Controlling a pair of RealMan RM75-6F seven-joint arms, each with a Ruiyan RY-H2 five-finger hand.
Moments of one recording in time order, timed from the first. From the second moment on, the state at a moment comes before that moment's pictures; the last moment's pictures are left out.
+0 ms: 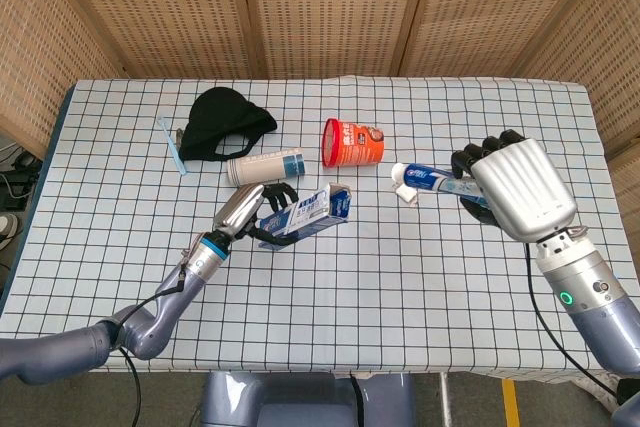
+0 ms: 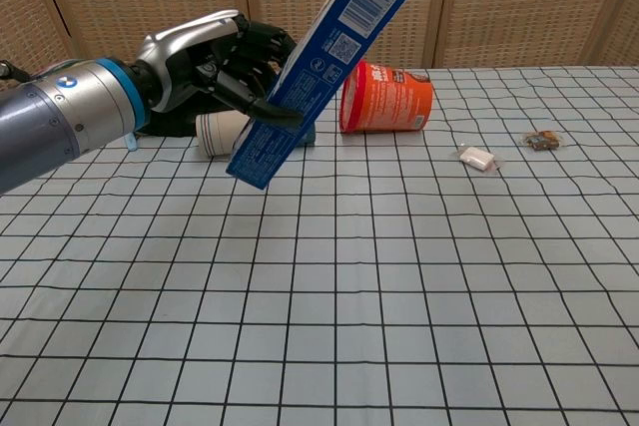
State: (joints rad) left arm -0.80 -1.64 -0.30 -1.39 1.34 0.93 -0.44; right arm 0.61 -0.52 0.40 -2.21 -1.19 1.06 -0.35
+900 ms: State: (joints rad) left arm -0.83 -1.67 -0.29 -1.38 1.36 0.95 -0.46; right arm 0.75 -0.40 0.47 -2.34 -1.06 0.89 -0.31
